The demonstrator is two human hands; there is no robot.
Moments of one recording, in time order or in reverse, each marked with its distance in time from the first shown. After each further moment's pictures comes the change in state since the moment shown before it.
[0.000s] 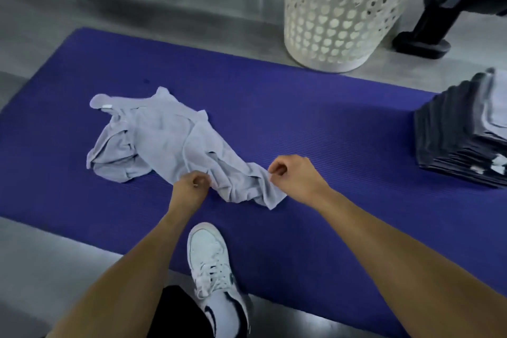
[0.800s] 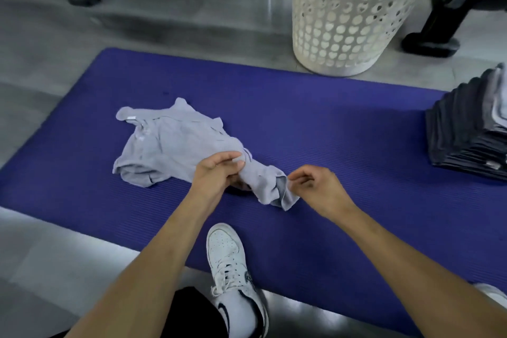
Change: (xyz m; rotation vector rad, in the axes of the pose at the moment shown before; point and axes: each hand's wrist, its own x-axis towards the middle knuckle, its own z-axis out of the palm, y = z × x) left_hand -0.043 0.098 -0.036 -0.912 -0.116 -0.135; right_hand -0.050 0.007 -0.002 0.303 0.094 -0.003
